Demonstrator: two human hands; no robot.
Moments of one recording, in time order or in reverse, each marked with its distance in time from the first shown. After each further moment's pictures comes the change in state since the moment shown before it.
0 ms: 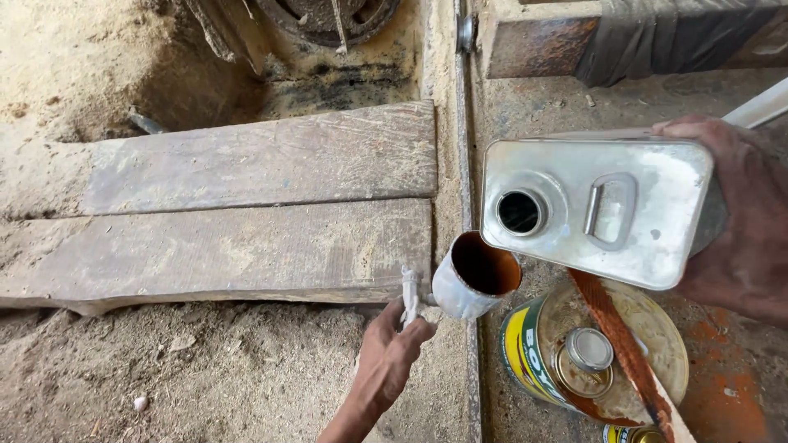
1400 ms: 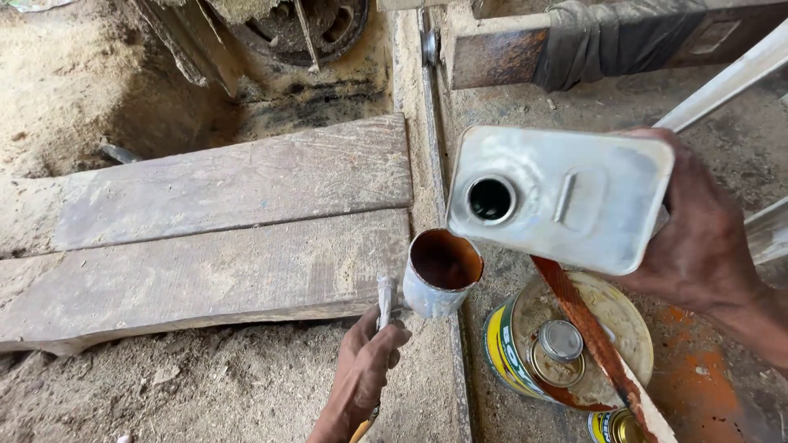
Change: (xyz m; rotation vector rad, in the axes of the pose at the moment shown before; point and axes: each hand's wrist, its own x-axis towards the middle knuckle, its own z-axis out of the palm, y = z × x) left_hand 0.002 -0.007 -0.007 -0.238 0.002 -0.083; right_hand -0.021 0.006 0.013 0.046 0.139 -0.049
